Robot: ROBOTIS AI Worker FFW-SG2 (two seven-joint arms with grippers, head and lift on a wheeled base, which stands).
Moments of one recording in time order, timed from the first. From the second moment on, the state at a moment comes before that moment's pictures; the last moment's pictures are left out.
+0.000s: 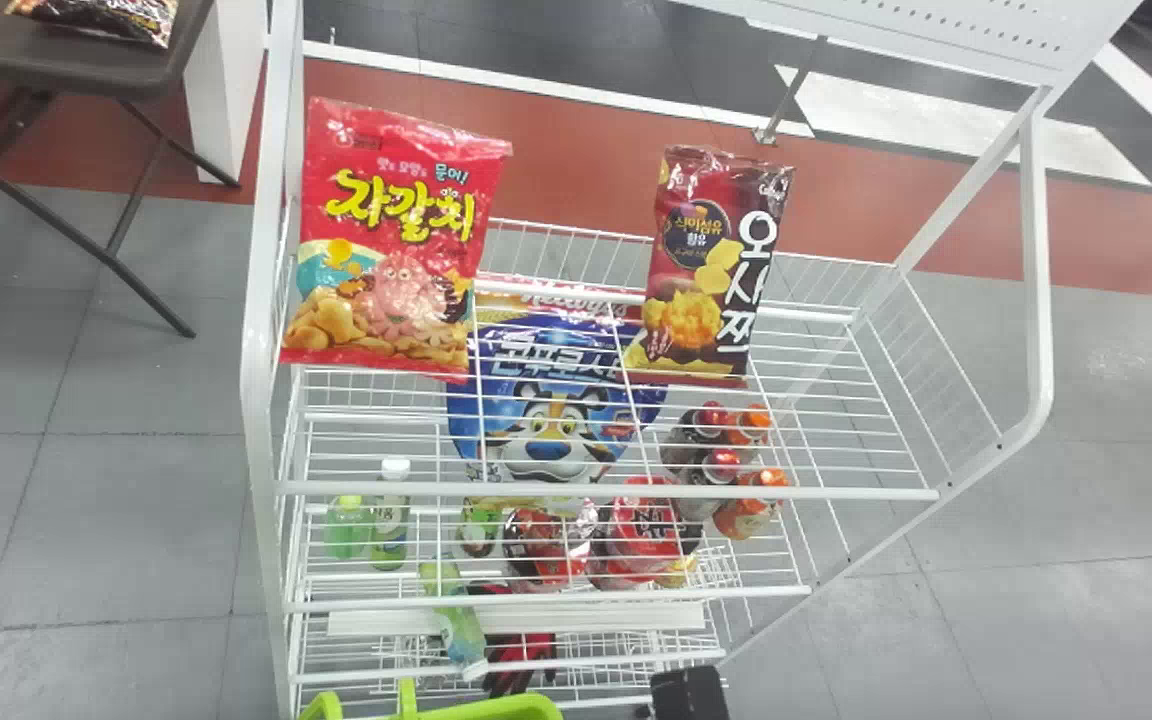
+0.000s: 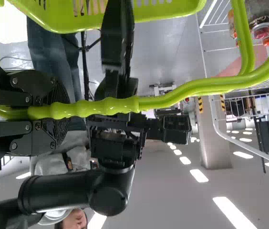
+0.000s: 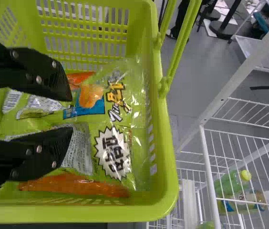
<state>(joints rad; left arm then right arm) 0.68 0.04 -0.08 -2.13 0.19 1.33 -1.29 0.76 -0.18 -0.11 -2.30 -0.51 1.29 0.33</state>
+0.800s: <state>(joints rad) 0.69 0.03 -0.08 -2.14 0.19 1.30 -1.28 0.82 -0.13 -0.19 -2.43 -0.34 0.44 0.30</state>
